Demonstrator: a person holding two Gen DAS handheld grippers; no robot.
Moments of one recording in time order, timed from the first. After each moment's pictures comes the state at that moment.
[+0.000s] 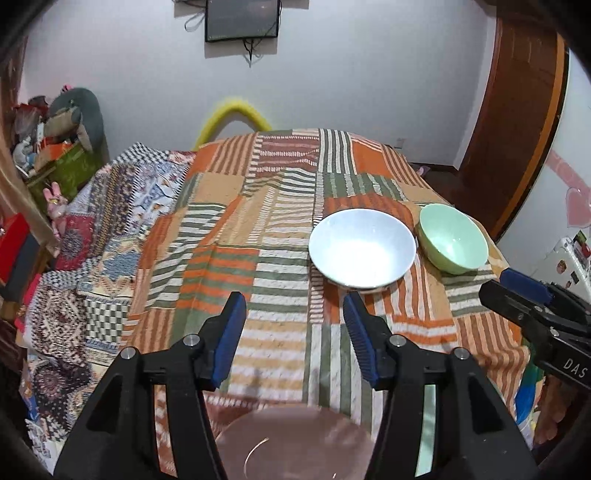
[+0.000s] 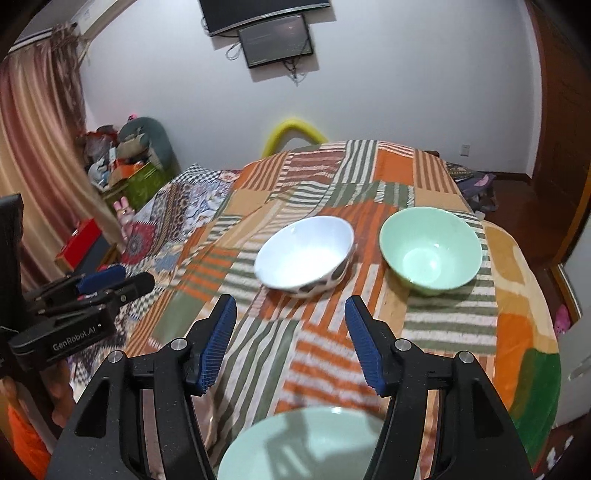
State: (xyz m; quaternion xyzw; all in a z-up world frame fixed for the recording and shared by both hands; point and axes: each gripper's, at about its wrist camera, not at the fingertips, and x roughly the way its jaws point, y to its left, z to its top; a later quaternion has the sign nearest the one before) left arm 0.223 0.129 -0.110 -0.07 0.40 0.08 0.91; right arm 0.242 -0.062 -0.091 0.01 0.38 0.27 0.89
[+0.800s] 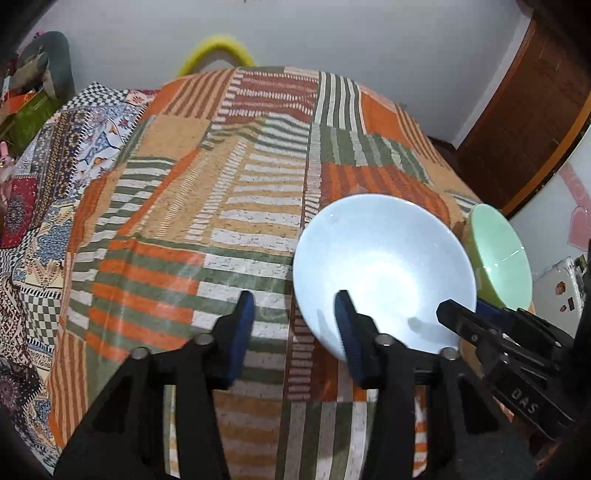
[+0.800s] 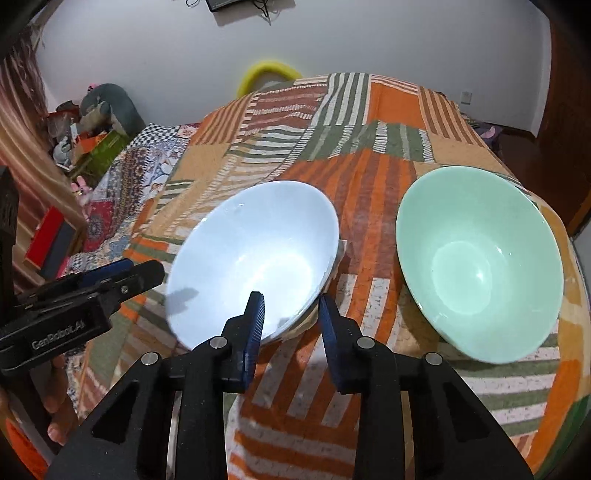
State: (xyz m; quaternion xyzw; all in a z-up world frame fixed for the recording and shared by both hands) left arm 0.364 0.155 -0.206 -0.13 0.49 0.04 0.86; right arm 0.343 -0.027 -0.166 -0.01 0.47 0.25 0.85
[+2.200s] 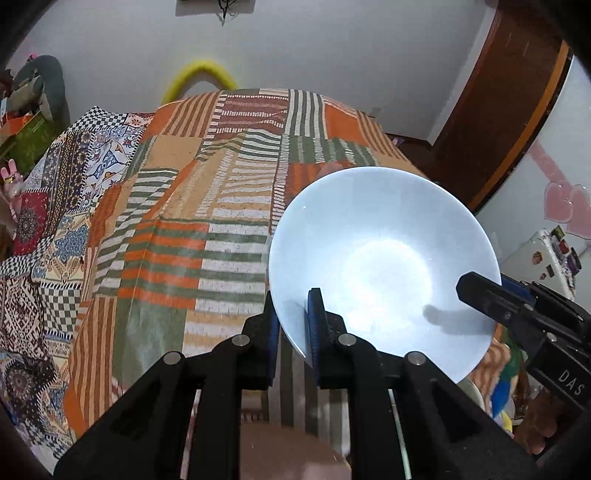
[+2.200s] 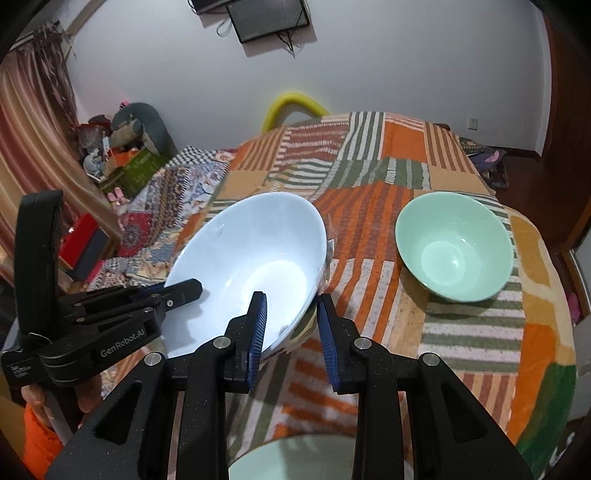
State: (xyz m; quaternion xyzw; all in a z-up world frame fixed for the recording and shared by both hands) left arm 0.259 0.119 -0.136 -0.11 0.46 0.01 0.88; right arm 0.264 -0.048 -0.096 0.01 0.42 0.28 0.86
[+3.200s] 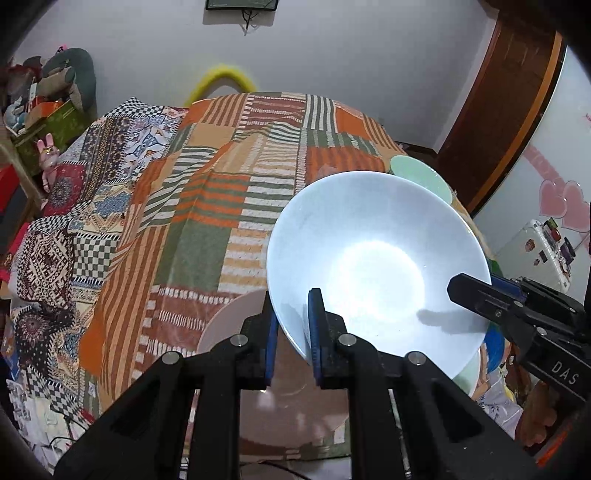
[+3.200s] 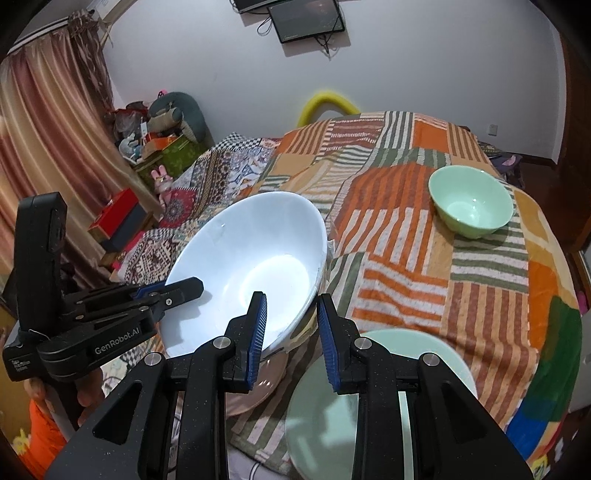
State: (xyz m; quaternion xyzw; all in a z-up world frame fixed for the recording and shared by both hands) left arm 0.120 0.118 -0.122 -0.11 0.44 0.04 0.89; right arm 0.161 -0.041 -0.102 0.00 0.41 0.33 0.85
